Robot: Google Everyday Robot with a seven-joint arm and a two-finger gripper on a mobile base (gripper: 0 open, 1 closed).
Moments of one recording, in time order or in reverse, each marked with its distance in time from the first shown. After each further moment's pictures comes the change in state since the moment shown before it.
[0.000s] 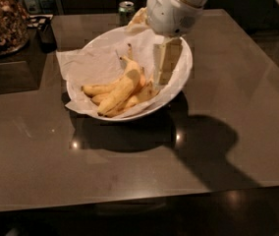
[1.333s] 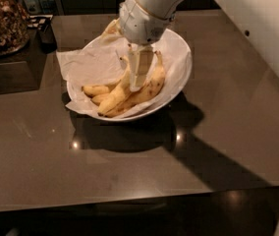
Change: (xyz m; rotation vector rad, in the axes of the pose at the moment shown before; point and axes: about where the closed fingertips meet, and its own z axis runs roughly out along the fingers) arm -0.026 -0.037 0.055 -0.029 -0.087 -0.162
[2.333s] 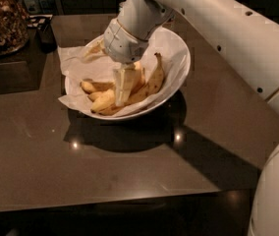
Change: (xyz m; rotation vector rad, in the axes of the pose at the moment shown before) arm -0.020 -0.006 0.064 -0.052 -0.152 -0.093
